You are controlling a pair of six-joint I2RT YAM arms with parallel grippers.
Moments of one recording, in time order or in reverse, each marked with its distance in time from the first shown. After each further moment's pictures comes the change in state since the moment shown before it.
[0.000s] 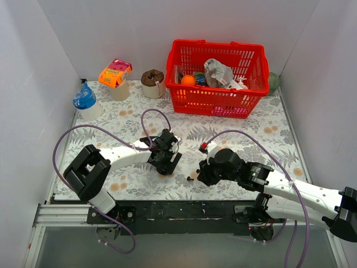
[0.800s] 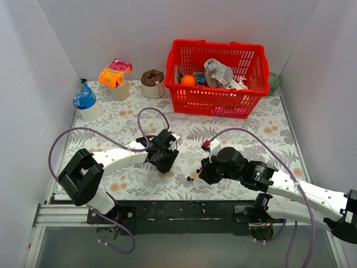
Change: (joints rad) left arm 0.000 -0.030 0.002 -0.029 0.004 -0.005; right arm 0.000 -0.035 0.028 -0.061 0.026 0.000
